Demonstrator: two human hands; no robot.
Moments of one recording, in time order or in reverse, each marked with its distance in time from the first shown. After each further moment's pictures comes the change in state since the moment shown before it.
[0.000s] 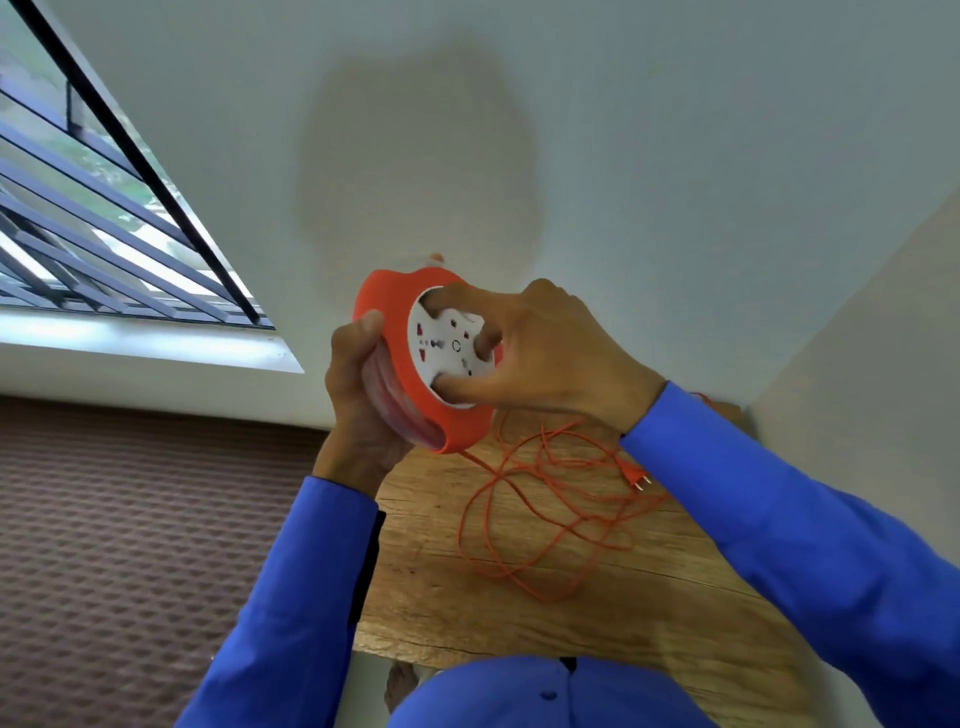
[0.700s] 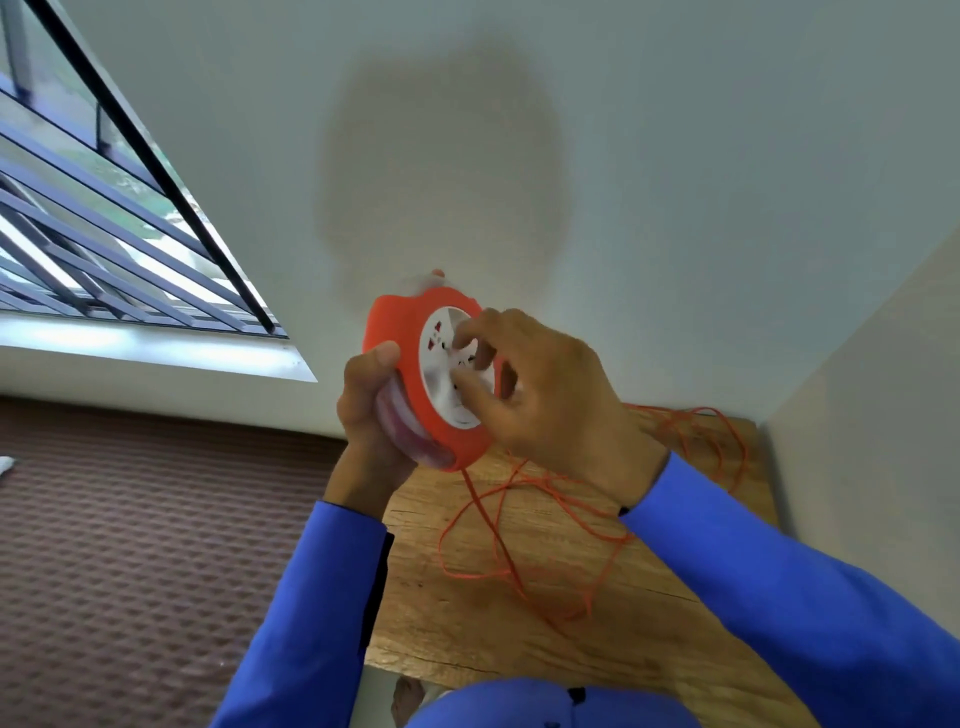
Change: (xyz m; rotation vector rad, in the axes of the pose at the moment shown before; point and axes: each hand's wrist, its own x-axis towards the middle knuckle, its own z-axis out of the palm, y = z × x) left_hand -0.001 0.001 0.003 0.051 -0.016 0.039; right_hand -0.019 -0.005 0.024 0.124 0.306 -0.042
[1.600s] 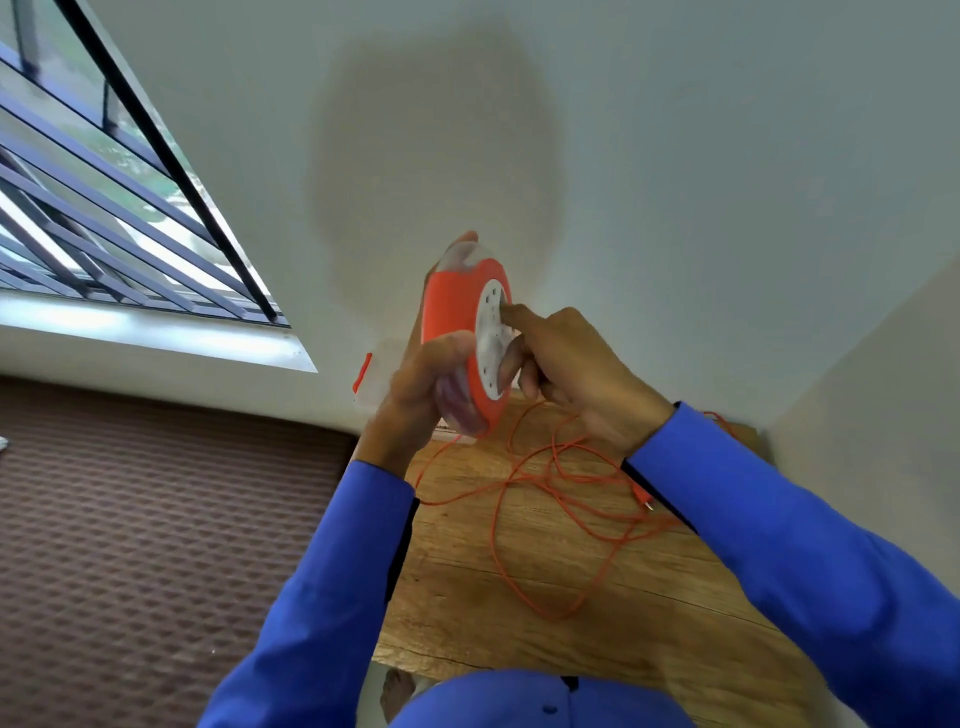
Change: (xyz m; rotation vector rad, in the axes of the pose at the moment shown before) left_hand 0.028 -0.013 -0.011 0.252 -0.003 -0.049; right_hand 0.031 0.023 0.000 0.571 -0.240 0.841
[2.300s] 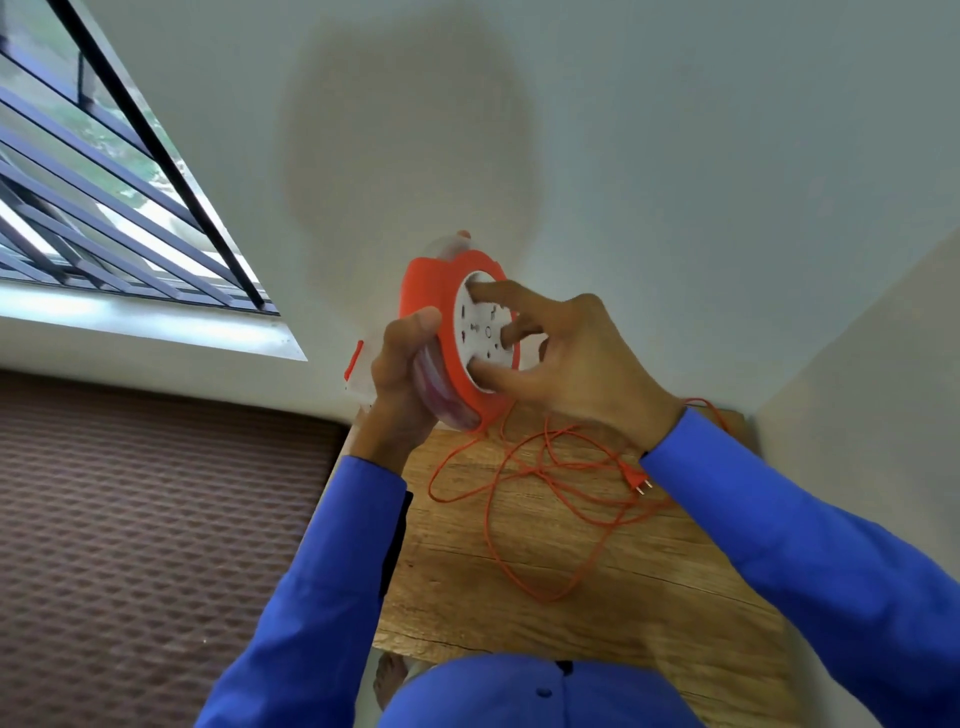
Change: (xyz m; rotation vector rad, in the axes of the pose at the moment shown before) left_hand -0.007 -0.003 -0.001 -0.183 -0.053 0.097; right_hand -0.015 0.017 -0.006 -0.517 0.115 -0.667
